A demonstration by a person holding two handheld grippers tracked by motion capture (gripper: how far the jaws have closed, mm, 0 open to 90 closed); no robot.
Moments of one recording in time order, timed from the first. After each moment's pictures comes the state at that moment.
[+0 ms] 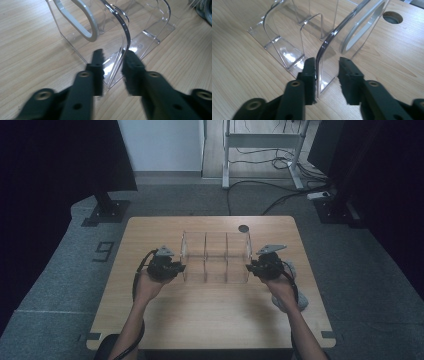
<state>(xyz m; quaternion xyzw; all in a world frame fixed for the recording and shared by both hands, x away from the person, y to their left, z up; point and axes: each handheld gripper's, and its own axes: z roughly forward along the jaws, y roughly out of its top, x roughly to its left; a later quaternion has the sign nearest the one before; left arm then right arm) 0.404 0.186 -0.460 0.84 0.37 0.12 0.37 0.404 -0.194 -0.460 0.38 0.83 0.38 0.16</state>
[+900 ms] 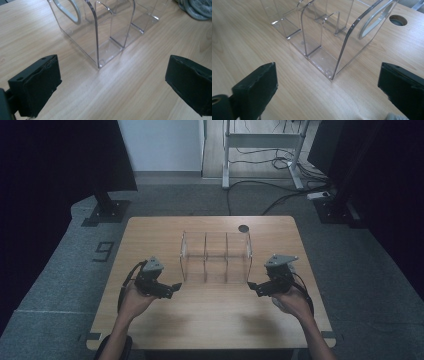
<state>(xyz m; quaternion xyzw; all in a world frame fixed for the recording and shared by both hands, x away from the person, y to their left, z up) 0.346 0.207 -0.442 0.84 0.35 0.15 0.38 0.351 -0.209 -0.441 0.35 0.83 0.39 0.16</state>
